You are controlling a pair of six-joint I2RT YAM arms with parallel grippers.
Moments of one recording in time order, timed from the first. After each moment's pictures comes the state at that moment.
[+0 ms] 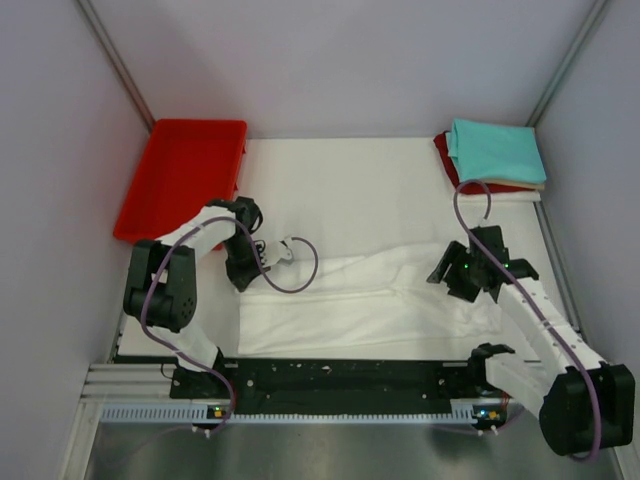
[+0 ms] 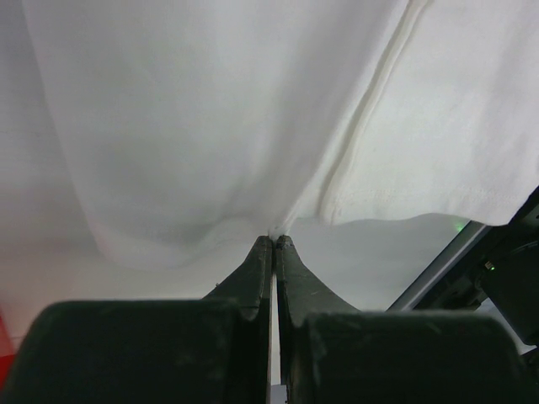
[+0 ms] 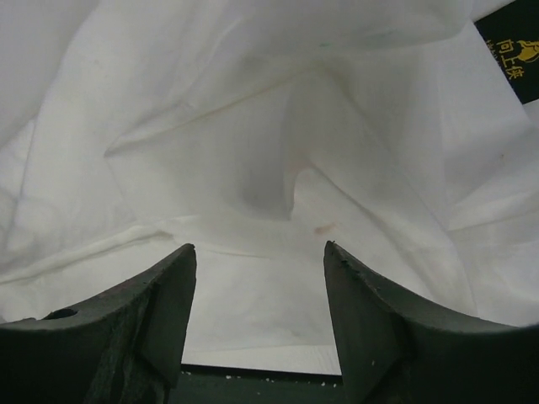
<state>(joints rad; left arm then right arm) -0.23 1.69 1.11 -1.12 0.19 1.05 0.15 0.96 0.65 -0.71 -0.10 0.66</state>
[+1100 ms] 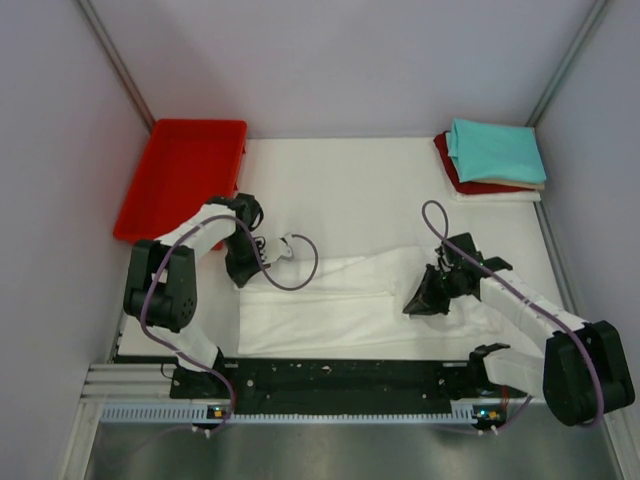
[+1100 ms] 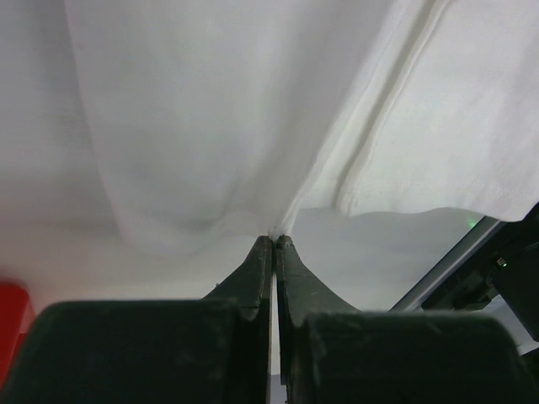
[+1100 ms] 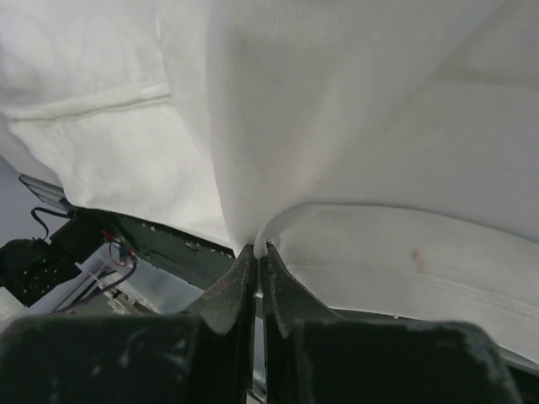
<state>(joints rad) -0.24 1.69 1.14 -1.12 0.16 1.05 0.30 1.14 0.57 -0.64 -0.46 0.75</state>
